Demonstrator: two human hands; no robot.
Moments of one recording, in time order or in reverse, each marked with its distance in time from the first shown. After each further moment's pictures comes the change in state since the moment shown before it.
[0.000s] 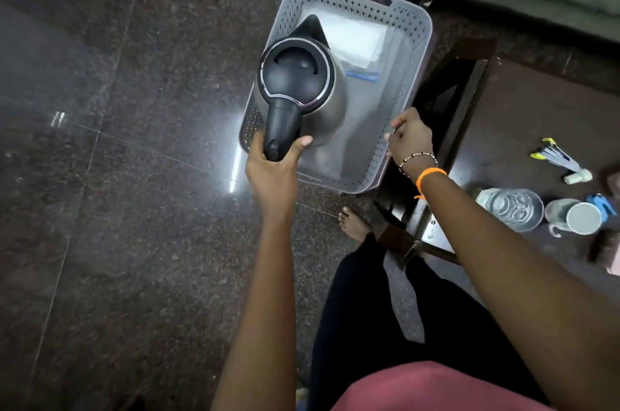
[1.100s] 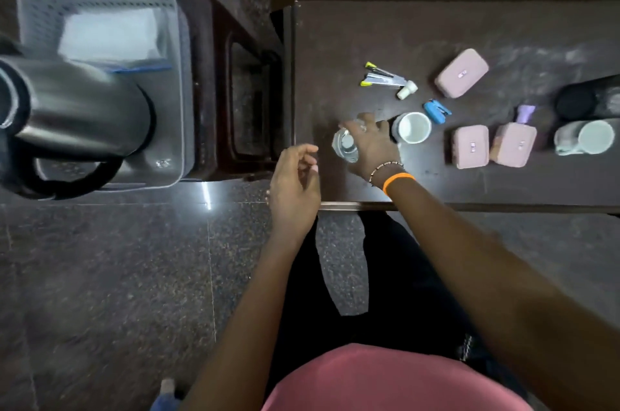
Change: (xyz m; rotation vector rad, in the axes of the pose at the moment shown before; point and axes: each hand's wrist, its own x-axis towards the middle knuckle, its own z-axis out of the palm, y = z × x) left_hand -0.245 -0.043 0.191 0.424 -0.664 0.248; right_hand -0.035 0.246 -0.175 -0.519 -0.129 -0.093
